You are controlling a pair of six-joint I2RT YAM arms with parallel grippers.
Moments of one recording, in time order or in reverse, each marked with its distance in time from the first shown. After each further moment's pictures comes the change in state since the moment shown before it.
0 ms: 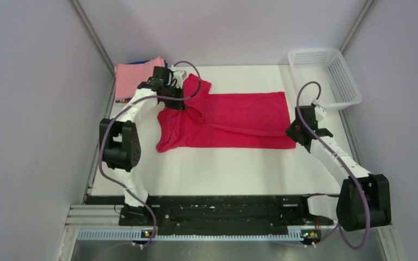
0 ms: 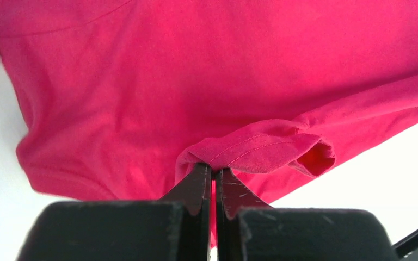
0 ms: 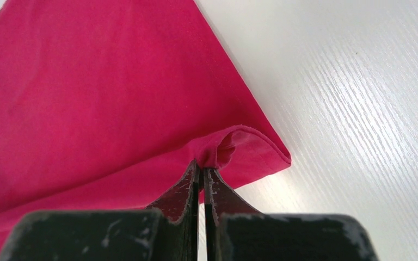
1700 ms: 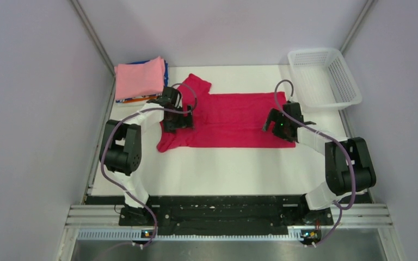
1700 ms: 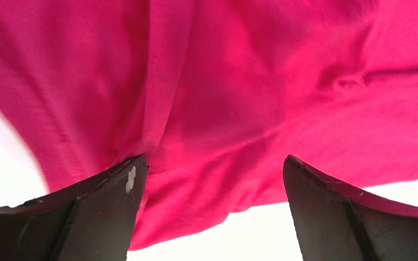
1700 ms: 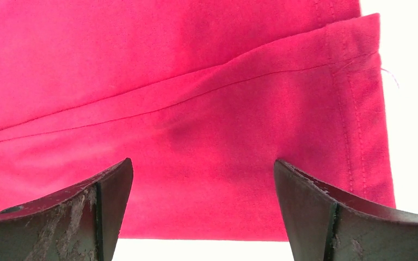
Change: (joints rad) left arm -0.071 -0.008 -0.276 0.077 -0.174 -0.355; right arm 0.048 0.341 0.058 0.225 -0.254 -0.186
